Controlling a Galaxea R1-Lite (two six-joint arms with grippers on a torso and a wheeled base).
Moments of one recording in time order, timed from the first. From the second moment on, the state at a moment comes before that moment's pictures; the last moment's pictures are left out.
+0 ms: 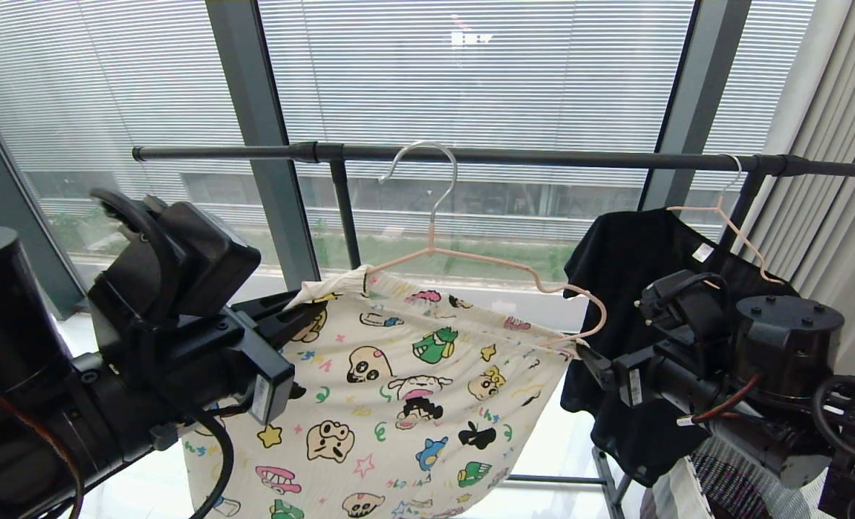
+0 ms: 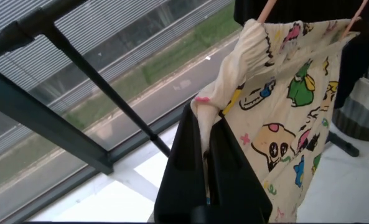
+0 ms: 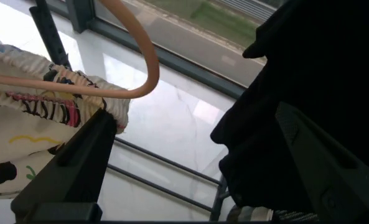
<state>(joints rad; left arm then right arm) -0.63 1.27 -0.59 -0.54 0.11 0.43 0.64 1.68 -0.48 -0.94 -0.31 -0.07</state>
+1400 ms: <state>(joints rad) -0.48 1.32 -0.41 -0.59 -0.04 0.74 0.56 1.65 -0.55 -0.94 -0.21 -0.12</state>
